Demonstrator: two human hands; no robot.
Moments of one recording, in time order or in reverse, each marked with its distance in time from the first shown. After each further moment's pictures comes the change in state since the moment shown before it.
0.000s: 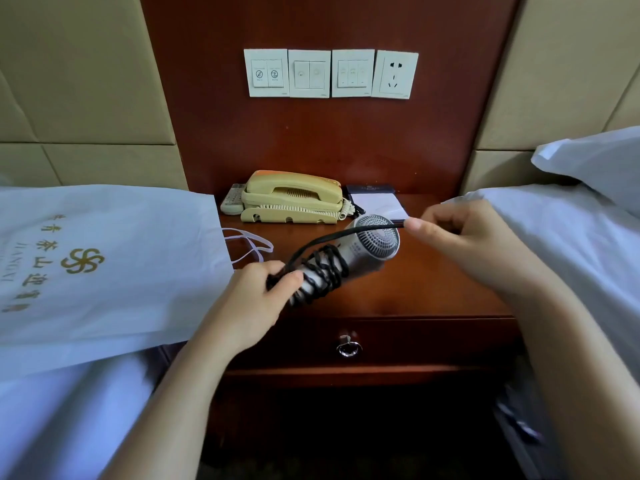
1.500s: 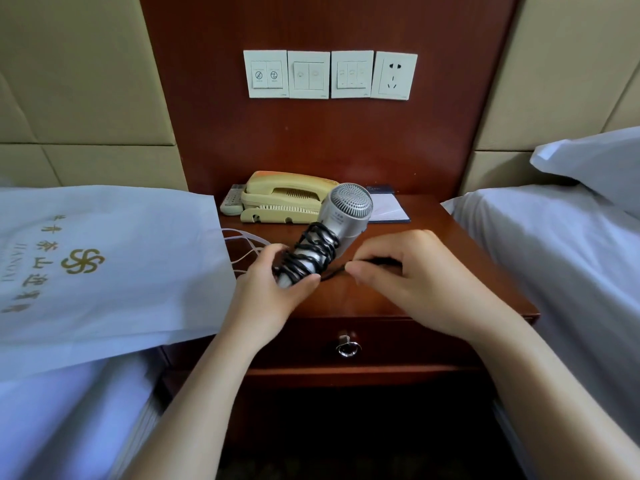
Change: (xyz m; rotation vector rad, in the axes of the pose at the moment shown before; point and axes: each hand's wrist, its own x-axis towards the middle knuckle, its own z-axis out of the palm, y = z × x) left_hand 0.007 0.001 0.018 -0.030 0.177 -0.043; right_hand -0.015 -0.039 0.038 -0.191 -0.166 -0.123
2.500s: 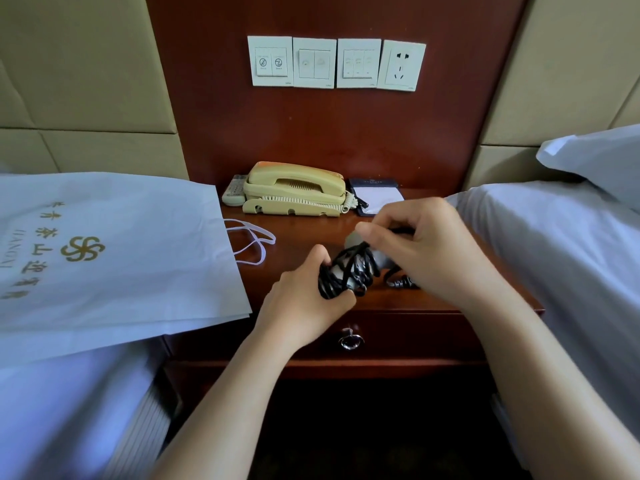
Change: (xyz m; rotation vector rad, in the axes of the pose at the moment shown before) left_hand -0.006 0.015 0.025 0.209 -0.232 0.034; right_hand 0.014 0.005 0.002 0.108 0.189 0.100
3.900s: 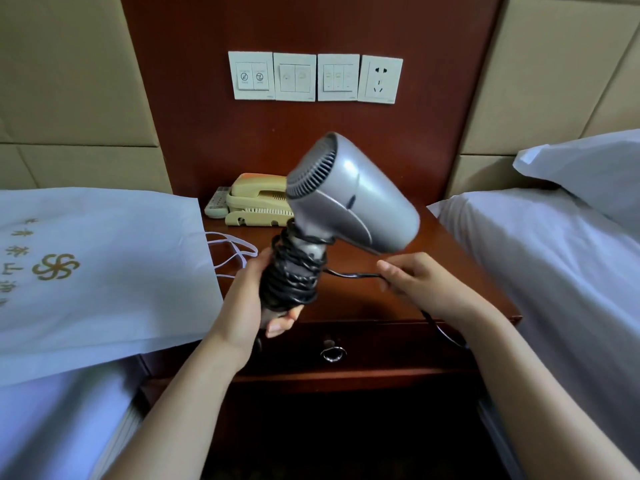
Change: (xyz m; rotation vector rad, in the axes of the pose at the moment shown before) left_hand -0.006 -0.004 -0.020 -1.004 -0.160 -0.017; right_hand -0.013 0.084 -0.003 0.179 -0.232 0.312
